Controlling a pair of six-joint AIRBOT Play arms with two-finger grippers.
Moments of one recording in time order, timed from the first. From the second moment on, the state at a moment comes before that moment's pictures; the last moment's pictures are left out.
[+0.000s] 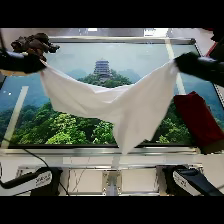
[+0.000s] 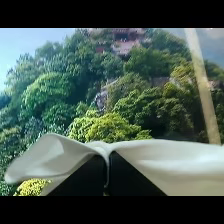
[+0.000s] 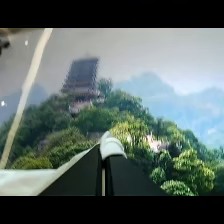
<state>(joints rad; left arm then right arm) 0.14 -1.29 1.59 1.12 -1.32 -1.36 0.04 -1.01 1.29 -1.21 0.91 1.59</state>
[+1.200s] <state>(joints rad) 0.14 -1.62 1.84 0.86 -0.91 -1.26 -0.04 -1.37 1.00 -1.12 0.78 1.31</state>
